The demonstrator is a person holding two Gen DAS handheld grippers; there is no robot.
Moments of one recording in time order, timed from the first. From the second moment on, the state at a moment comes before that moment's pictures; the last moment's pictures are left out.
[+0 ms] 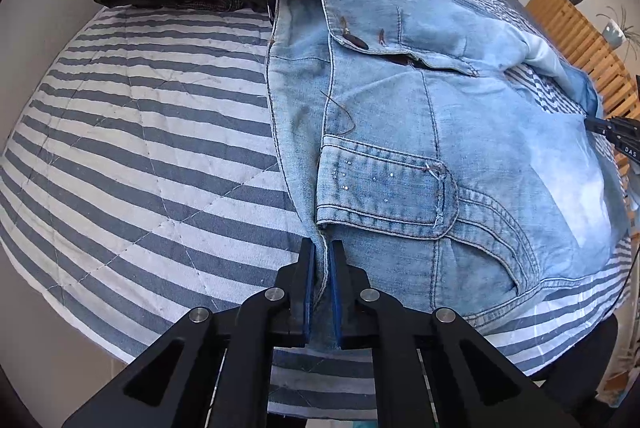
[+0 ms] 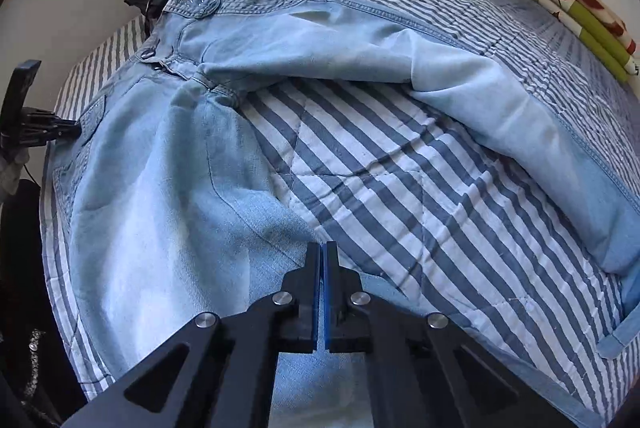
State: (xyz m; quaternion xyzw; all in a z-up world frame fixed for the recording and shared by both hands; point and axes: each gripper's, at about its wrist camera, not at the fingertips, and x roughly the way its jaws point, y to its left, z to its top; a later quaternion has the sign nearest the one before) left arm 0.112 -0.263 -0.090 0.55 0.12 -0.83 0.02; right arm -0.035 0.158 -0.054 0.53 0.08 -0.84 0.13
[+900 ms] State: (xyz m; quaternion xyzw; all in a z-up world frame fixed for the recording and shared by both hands) left arm 0.132 -0.269 -0.095 0.56 0.16 -0.81 0.02; right arm 0.316 0.369 -0.038 0.41 -0.29 -0.79 -0.36
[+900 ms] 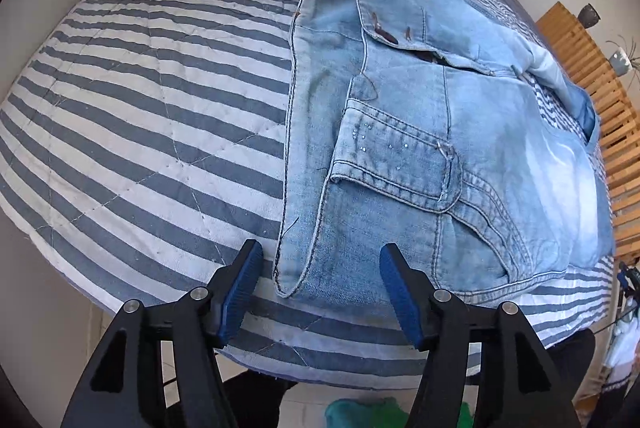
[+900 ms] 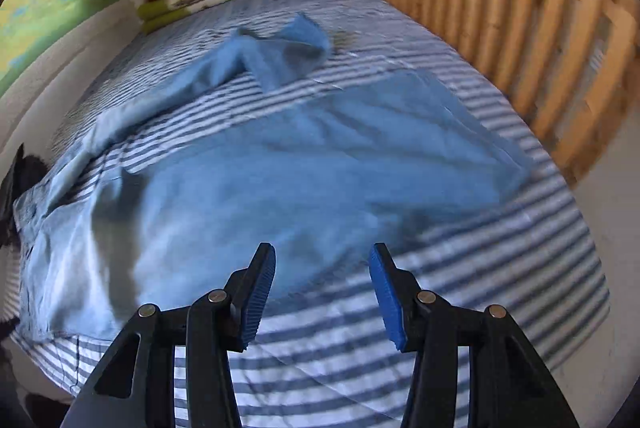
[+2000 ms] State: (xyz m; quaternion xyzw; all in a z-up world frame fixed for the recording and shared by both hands) left arm 0.131 -0.275 -0.062 0.57 0.17 -0.80 0.05; right arm 0.358 0.462 -0.032 0.39 -0.30 -0.73 -0.49
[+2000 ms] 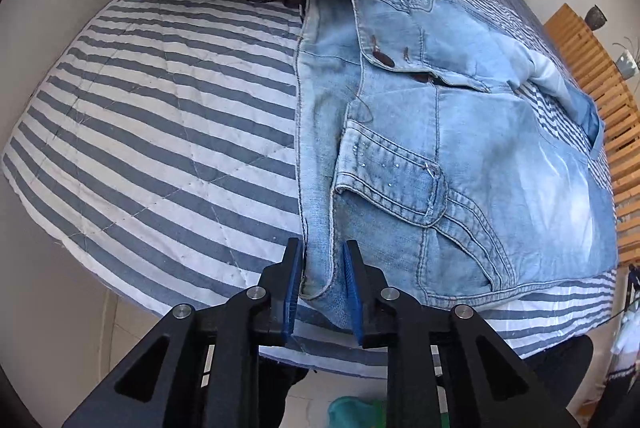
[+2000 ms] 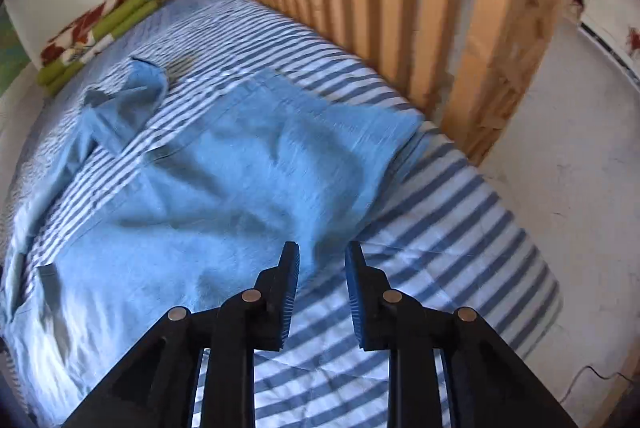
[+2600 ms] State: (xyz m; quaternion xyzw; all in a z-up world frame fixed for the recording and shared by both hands) left arm 0.023 -0.164 -0.010 0.54 0.06 -0.84 -0.02; right arm 0.138 0.459 -0.078 0.47 -0.24 -0.79 -0.30
